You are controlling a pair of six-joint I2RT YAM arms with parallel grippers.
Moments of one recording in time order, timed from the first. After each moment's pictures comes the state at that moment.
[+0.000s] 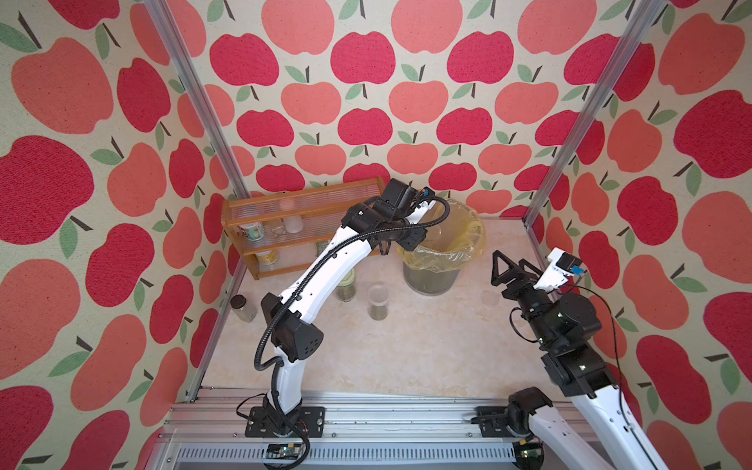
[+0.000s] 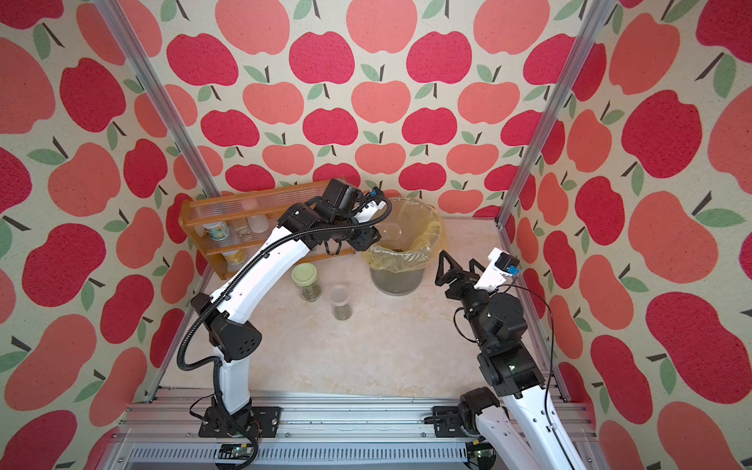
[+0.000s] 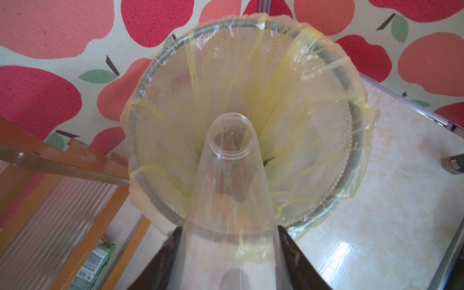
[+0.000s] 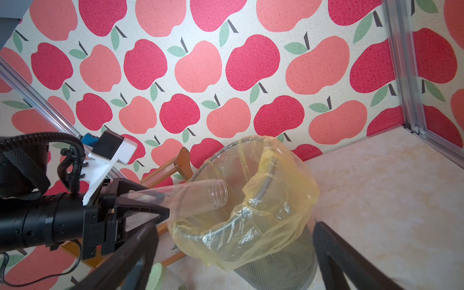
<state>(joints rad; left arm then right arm) -0.72 2.05 2.45 -1.06 0.04 0.15 0.41 0.58 0.72 -0.11 0.15 0.55</state>
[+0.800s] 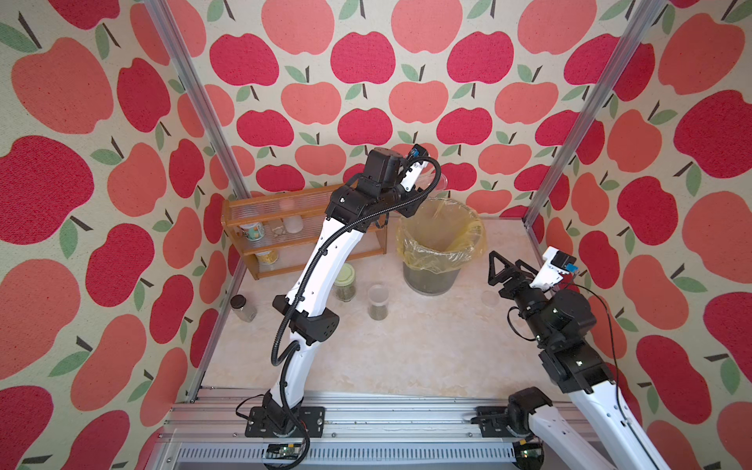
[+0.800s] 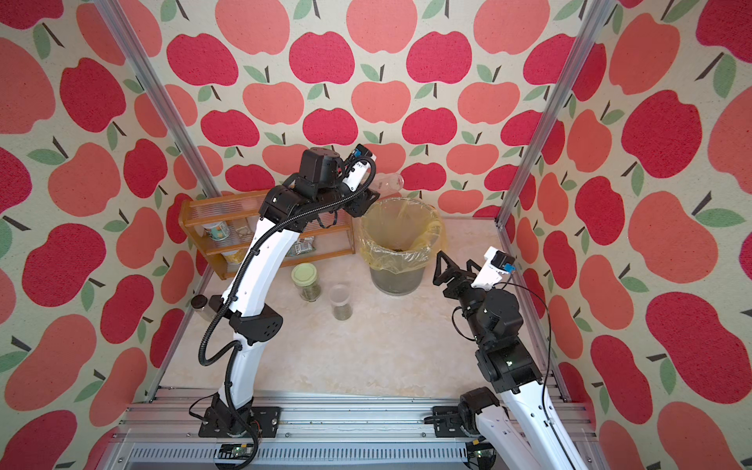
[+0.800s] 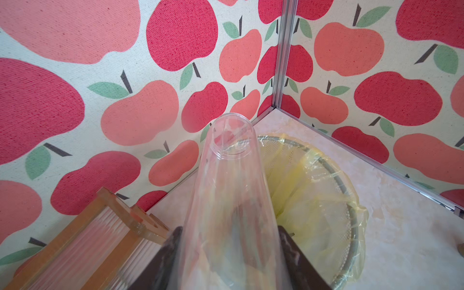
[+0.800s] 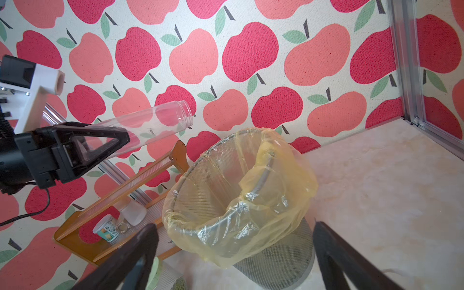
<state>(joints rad) -0.68 2.19 2.87 -1.15 0.04 0.15 0.41 0.60 0.72 -0.12 0.14 0.55</state>
